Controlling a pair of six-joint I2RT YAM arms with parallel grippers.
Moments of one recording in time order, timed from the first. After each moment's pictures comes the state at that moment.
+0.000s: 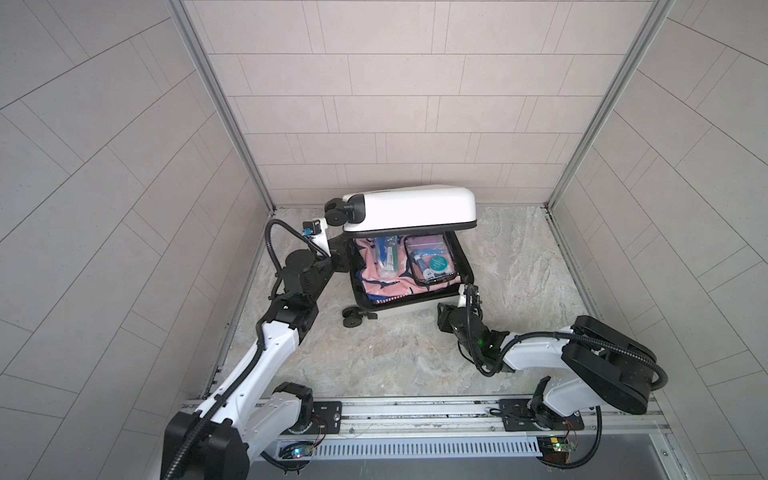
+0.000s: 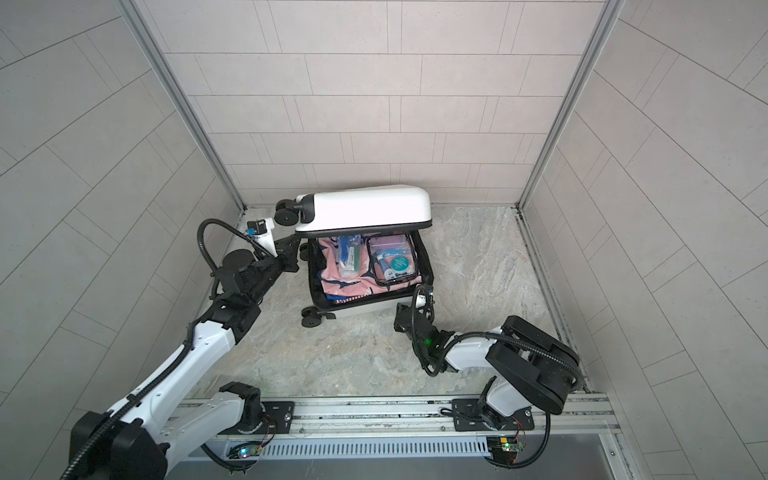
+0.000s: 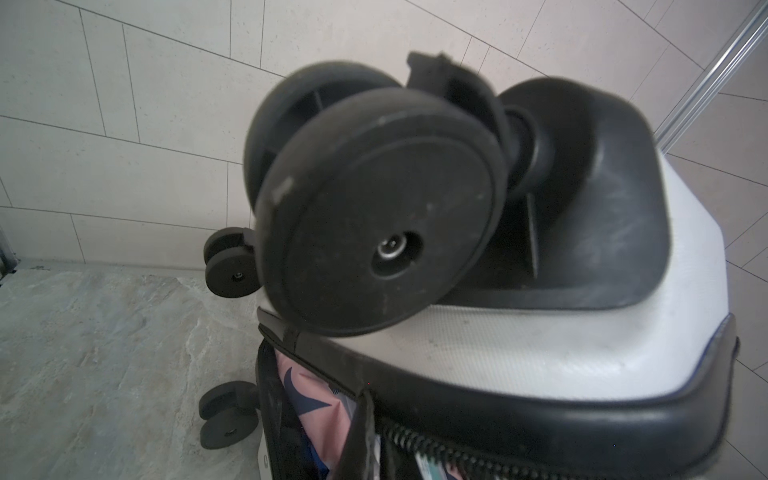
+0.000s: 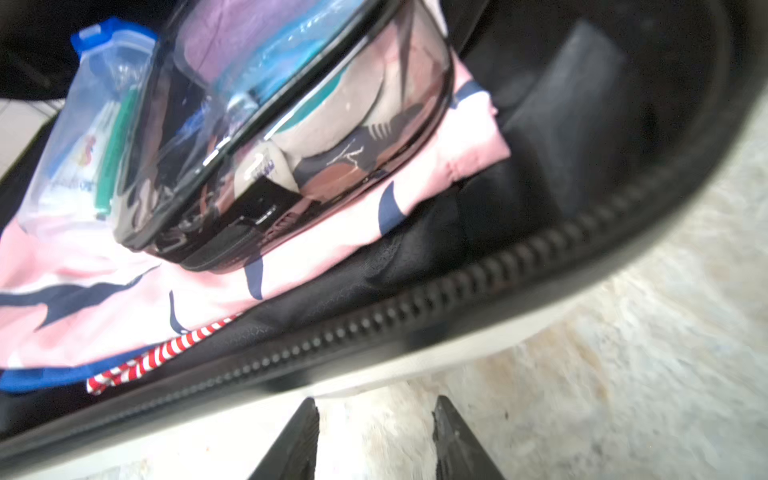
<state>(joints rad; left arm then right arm) -0.25 0.98 0.65 0.24 0.09 -0.30 0.83 1.48 0.39 0.52 0.48 0.89</state>
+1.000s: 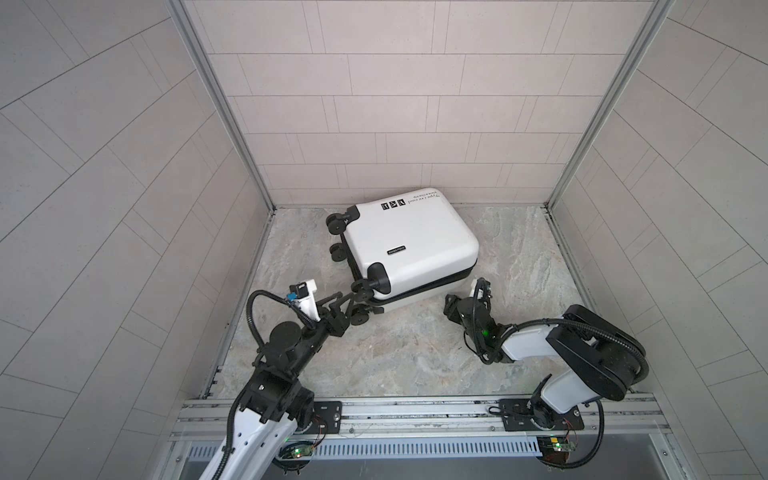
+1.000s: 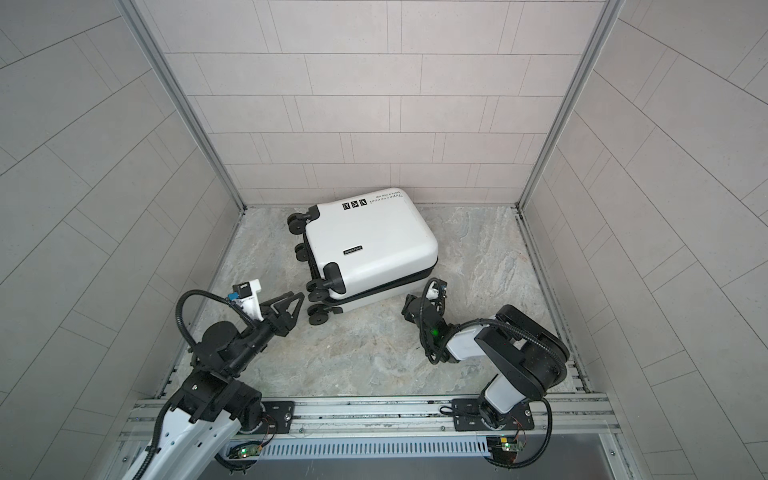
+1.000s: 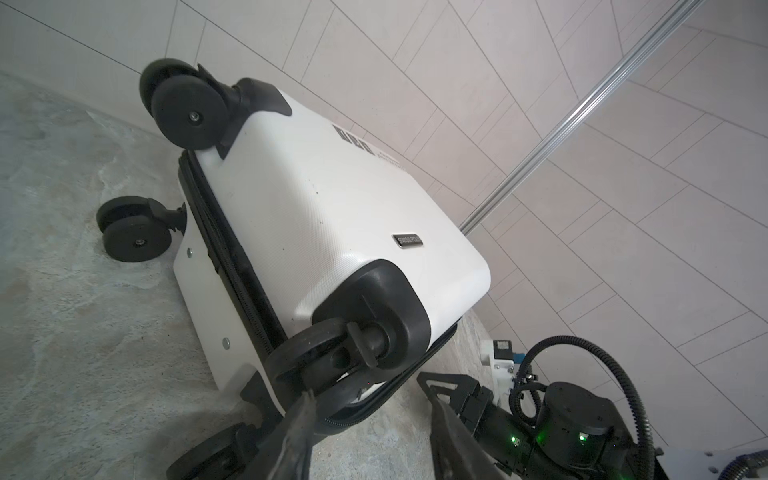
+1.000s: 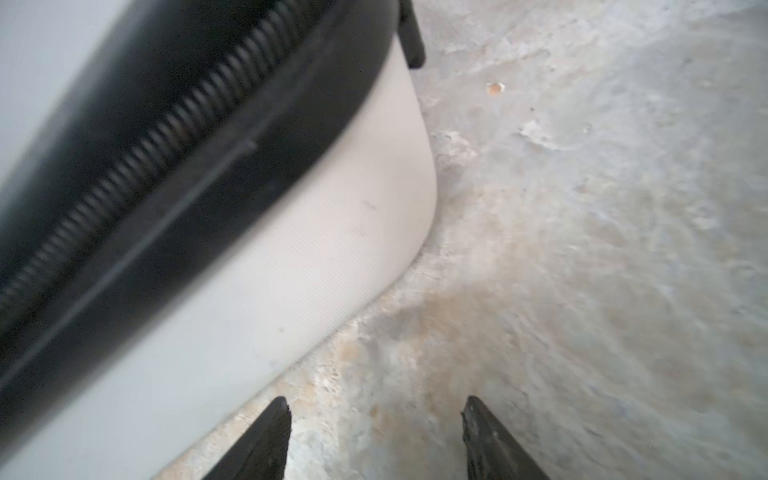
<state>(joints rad) -0.40 0.22 0.31 -0.18 0.07 -0.63 0.68 1.54 0.35 0.57 0.44 0.94</state>
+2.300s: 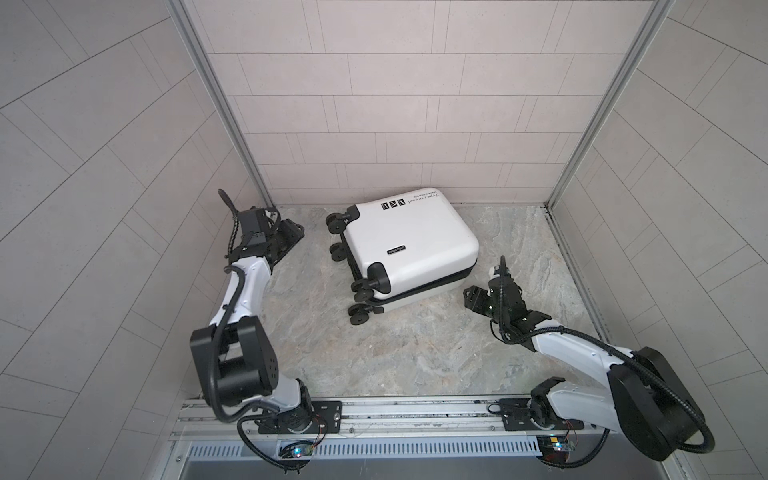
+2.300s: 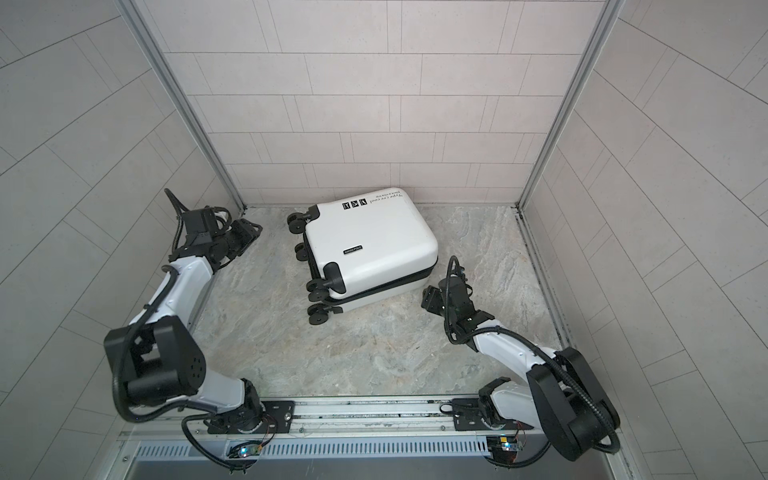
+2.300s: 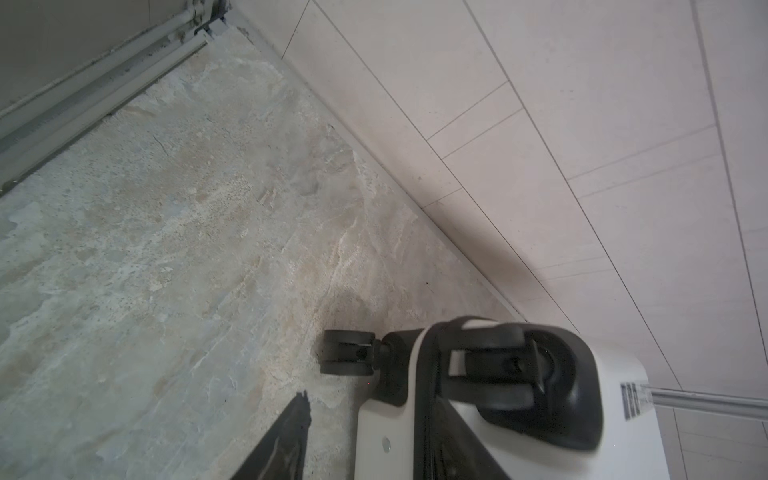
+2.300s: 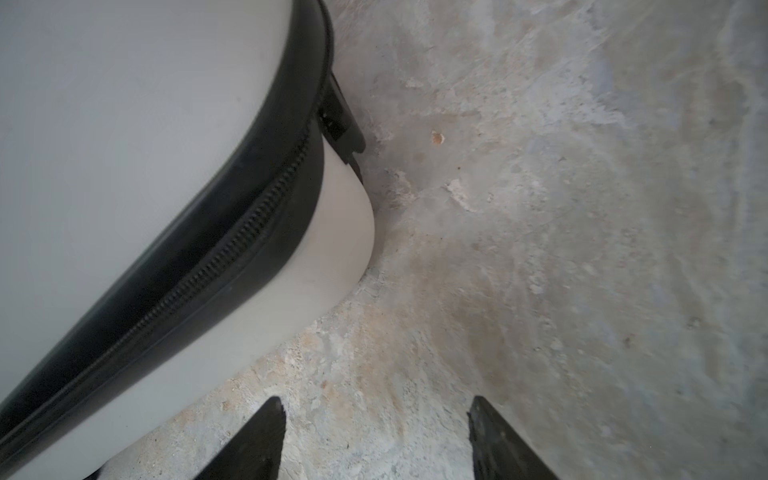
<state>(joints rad) 0.28 1.59 1.23 -0.30 0.38 -0.63 0.39 1.25 0.47 0.08 0.07 0.71</state>
